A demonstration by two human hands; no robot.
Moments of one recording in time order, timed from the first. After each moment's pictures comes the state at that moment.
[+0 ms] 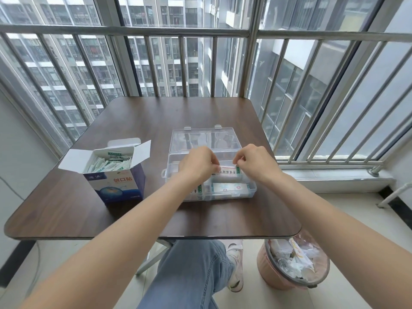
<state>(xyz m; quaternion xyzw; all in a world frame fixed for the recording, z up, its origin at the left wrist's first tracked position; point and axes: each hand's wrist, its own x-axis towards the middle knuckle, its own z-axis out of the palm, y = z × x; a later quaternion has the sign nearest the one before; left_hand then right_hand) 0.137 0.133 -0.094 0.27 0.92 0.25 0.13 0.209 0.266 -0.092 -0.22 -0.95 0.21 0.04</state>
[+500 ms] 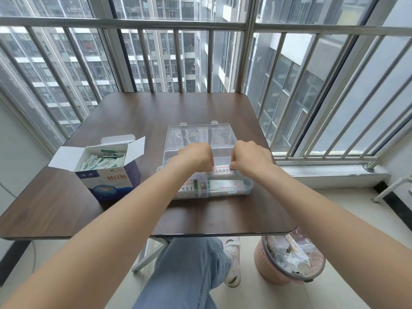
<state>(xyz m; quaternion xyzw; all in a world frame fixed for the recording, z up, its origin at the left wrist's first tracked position) 0.121 0.148 -0.088 0.32 0.93 0.08 0.17 0.200 0.258 -0.085 -0.24 -0.97 0.09 -0.02</state>
